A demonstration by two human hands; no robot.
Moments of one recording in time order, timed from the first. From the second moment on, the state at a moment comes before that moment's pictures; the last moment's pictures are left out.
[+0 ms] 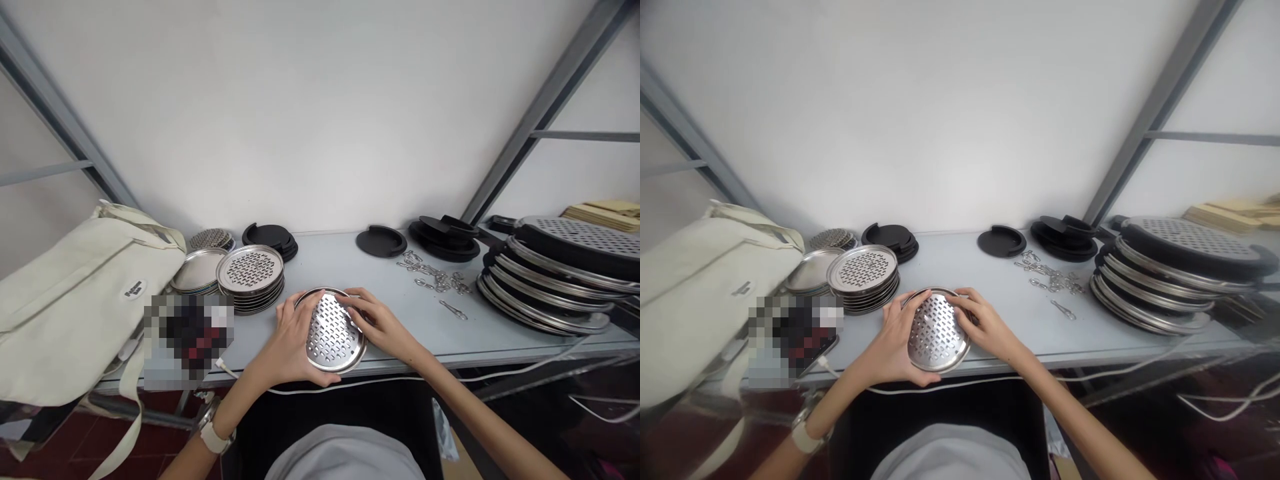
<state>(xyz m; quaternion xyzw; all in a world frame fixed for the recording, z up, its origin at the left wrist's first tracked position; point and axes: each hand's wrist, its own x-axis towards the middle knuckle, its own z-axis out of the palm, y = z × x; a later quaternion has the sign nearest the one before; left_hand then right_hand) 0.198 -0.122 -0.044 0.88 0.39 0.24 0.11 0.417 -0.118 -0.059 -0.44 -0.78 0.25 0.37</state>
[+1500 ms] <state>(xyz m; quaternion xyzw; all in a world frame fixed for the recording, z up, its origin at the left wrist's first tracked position) 0.194 -0.116 -0.047 0.89 0.37 0.20 0.15 0.424 -0.053 -0.040 -0.38 -0.83 0.34 0.23</state>
